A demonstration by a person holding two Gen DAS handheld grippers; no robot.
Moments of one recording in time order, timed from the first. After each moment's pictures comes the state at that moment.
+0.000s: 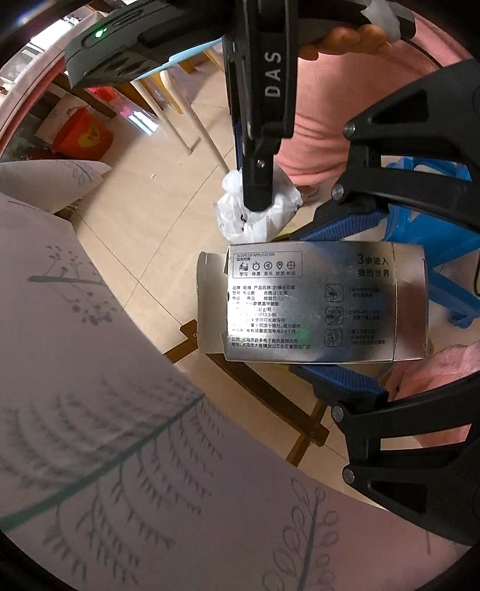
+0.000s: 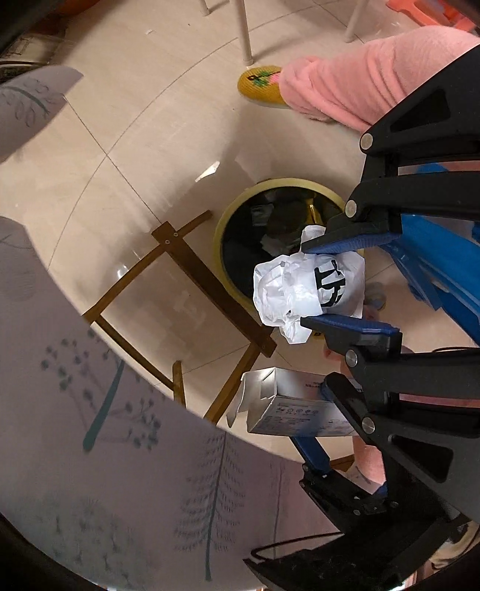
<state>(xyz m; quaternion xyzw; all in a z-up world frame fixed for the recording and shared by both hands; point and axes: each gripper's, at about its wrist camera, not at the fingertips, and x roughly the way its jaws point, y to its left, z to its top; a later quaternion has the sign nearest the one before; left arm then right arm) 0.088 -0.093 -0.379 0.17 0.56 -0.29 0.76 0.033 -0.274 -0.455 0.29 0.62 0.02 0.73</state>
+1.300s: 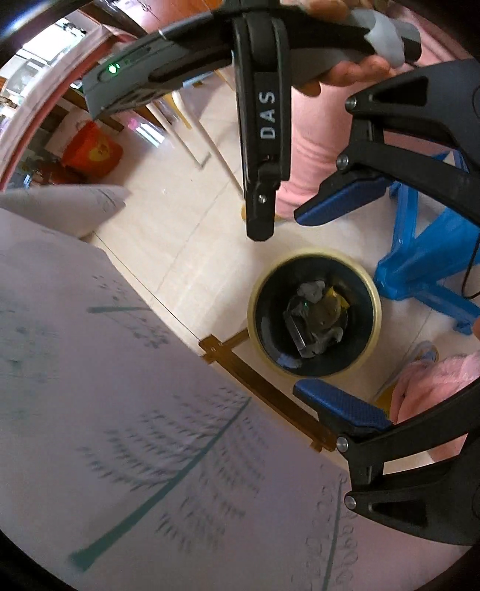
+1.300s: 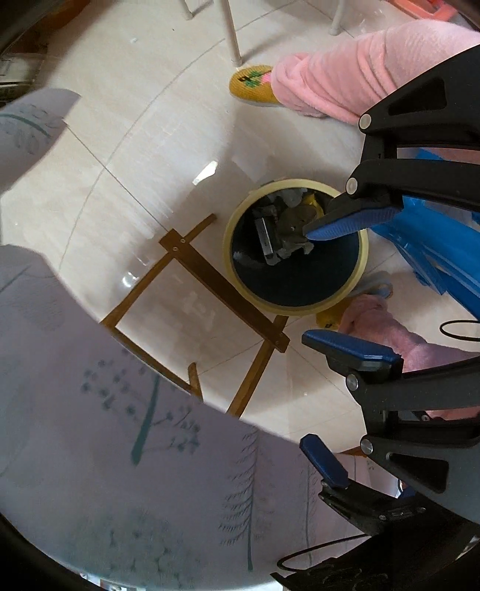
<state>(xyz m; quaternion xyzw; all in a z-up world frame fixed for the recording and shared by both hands) 0.074 -0.129 -0.342 0.15 0.55 -0.31 0.76 0.036 -0.303 -0.449 0.33 0.61 0.00 0.73</state>
